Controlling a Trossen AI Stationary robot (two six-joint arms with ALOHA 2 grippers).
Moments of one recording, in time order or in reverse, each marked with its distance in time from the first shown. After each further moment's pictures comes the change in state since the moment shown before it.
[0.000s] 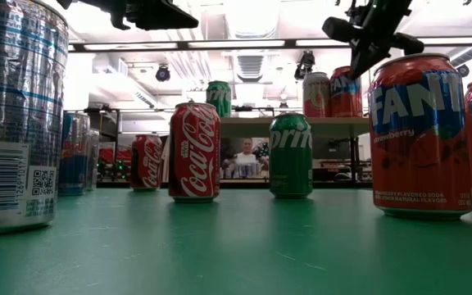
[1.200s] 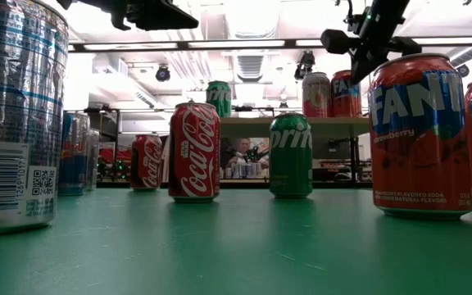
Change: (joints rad) left arm 0.004 0.000 0.000 0.002 0.000 0.000; right arm -0.064 0.039 0.000 0.007 0.054 -0.017
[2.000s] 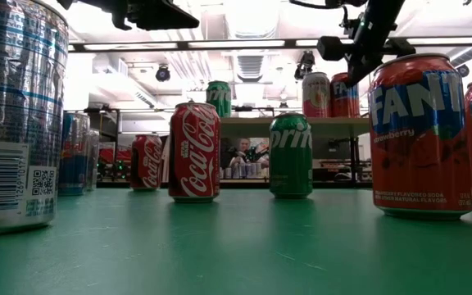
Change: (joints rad) left arm 0.000 0.003 0.000 0.007 0.000 0.000; right arm -0.050 0.026 0.000 0.056 0.049 -0.057
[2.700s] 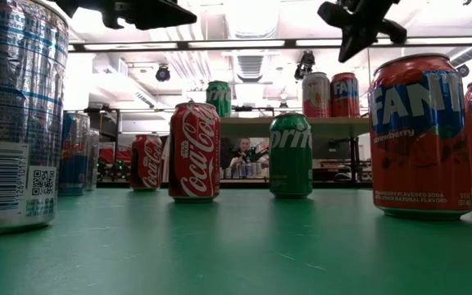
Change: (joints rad) left arm 0.058 0.001 -0.016 0.017 0.243 0.029; right arm 0.003 -0.060 0.139 0.004 -0.173 -0.285
